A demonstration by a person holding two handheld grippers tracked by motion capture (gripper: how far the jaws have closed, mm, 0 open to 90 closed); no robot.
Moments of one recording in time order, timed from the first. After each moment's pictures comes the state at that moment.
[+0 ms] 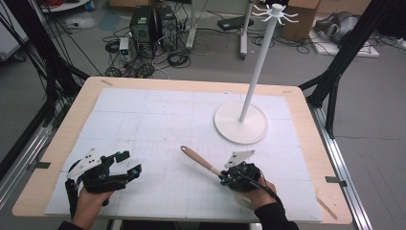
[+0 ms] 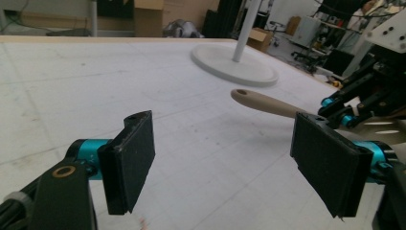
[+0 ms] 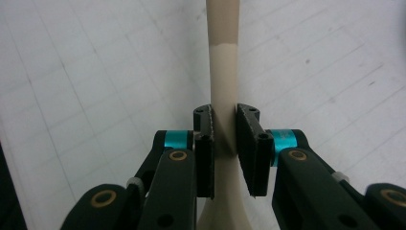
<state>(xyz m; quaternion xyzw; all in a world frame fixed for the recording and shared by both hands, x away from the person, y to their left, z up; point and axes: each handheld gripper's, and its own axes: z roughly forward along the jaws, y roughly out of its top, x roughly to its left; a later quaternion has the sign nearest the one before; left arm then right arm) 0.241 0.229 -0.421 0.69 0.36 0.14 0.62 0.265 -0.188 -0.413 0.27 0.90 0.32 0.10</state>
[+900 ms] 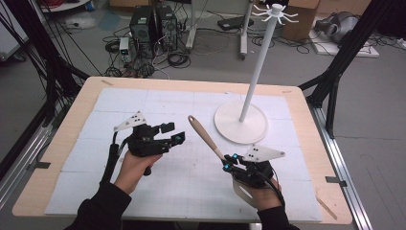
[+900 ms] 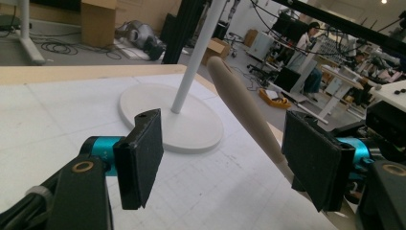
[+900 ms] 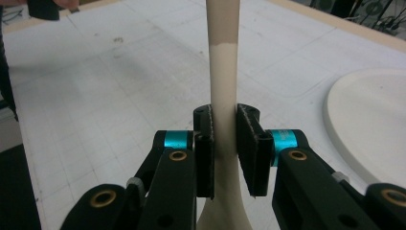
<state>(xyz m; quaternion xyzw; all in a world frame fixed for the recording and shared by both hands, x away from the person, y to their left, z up) 0.309 0.119 -0.352 0.67 0.34 0.05 0.65 0.250 -0.208 -0.375 0.30 0.81 0.48 0.16</state>
